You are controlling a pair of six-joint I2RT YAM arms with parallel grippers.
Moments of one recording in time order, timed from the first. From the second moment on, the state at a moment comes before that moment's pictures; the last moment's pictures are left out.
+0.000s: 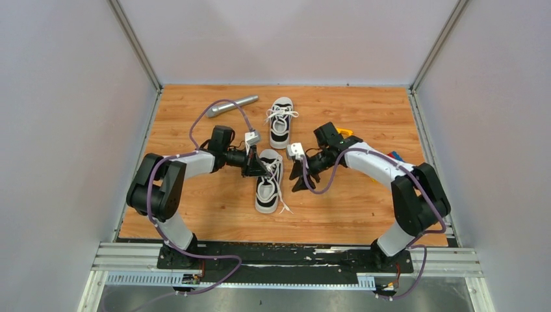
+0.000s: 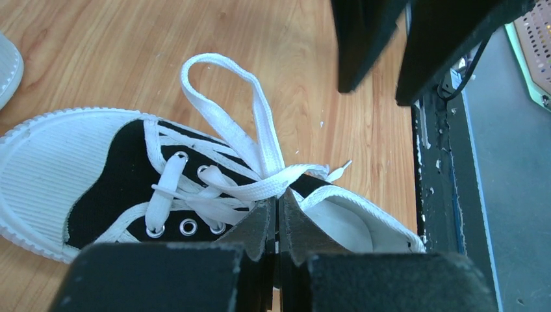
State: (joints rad) left arm -0.32 1.69 0.81 0.09 1.16 0.23; right arm 0.55 1.59 1.02 -0.58 -1.00 -1.00
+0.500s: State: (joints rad) left arm -0.29 1.74 0.90 -0.03 1.24 0.34; right arm 0.47 1.92 1.25 -0.42 -1.08 -0.75
